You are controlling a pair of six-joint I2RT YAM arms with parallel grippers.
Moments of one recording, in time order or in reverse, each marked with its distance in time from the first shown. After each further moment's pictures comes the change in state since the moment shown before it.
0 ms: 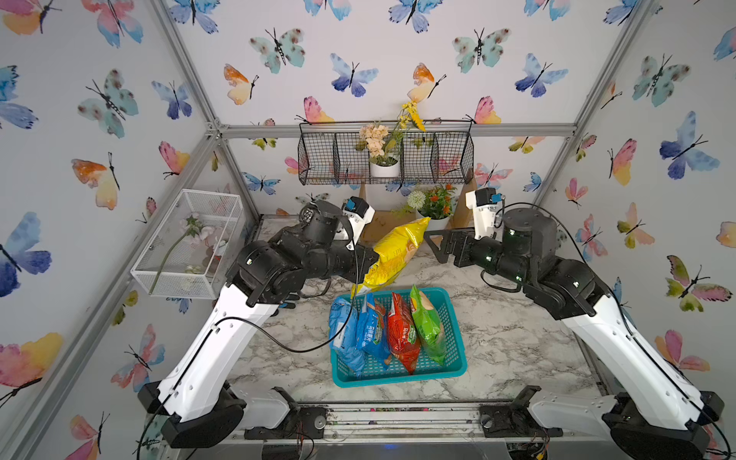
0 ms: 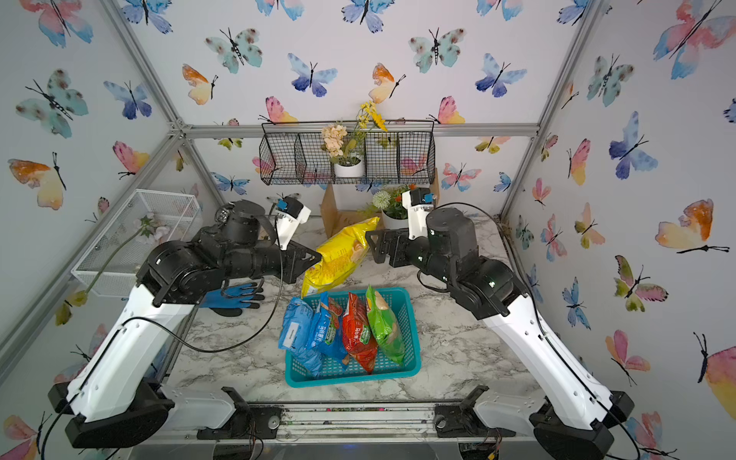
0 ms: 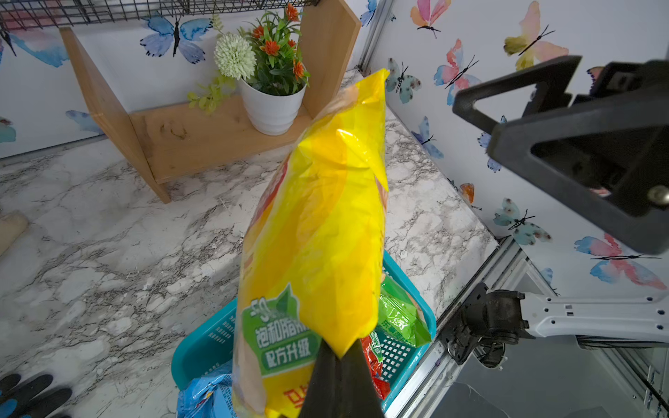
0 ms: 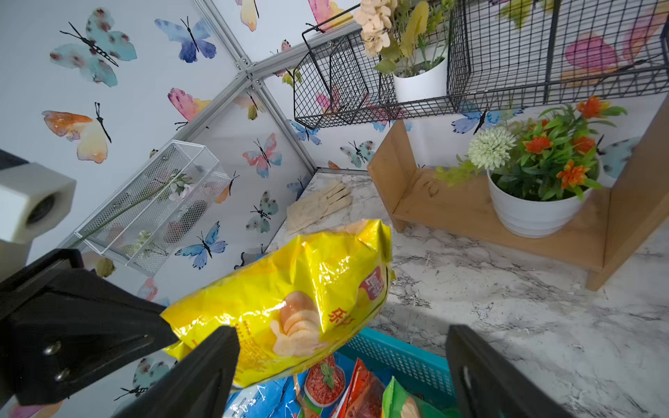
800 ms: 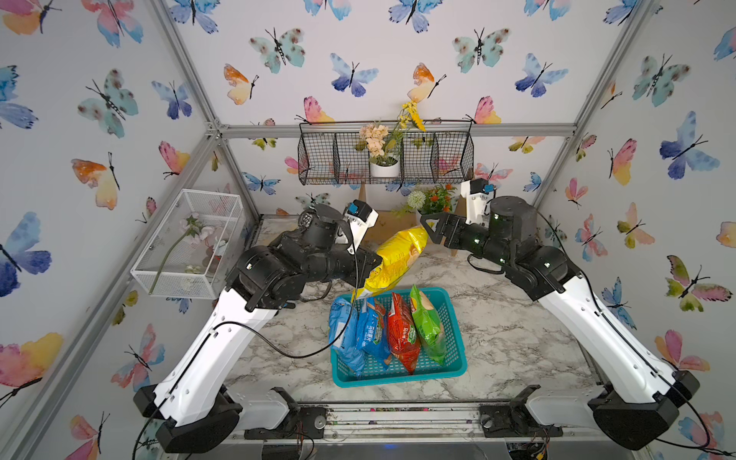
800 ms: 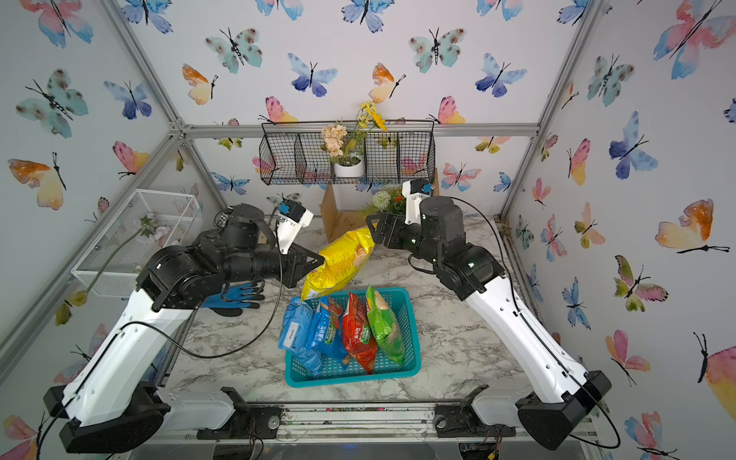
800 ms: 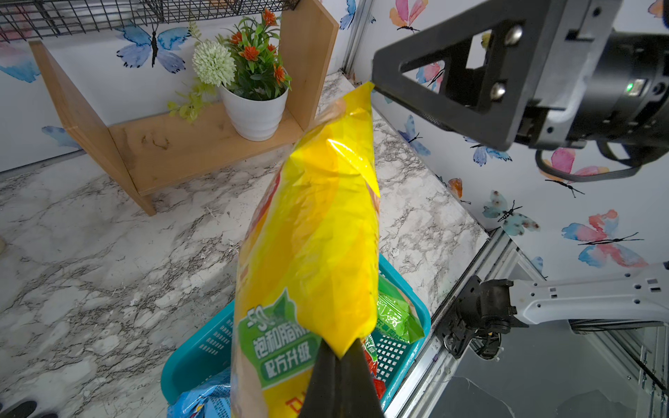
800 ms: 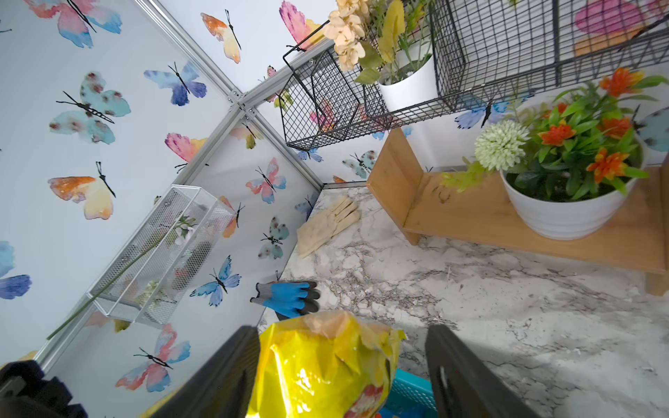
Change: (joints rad) left arm -0.013 -0.028 -0.053 0.045 0.024 0.024; right arm -0.099 0.092 -0.039 0.166 -0.124 0.145
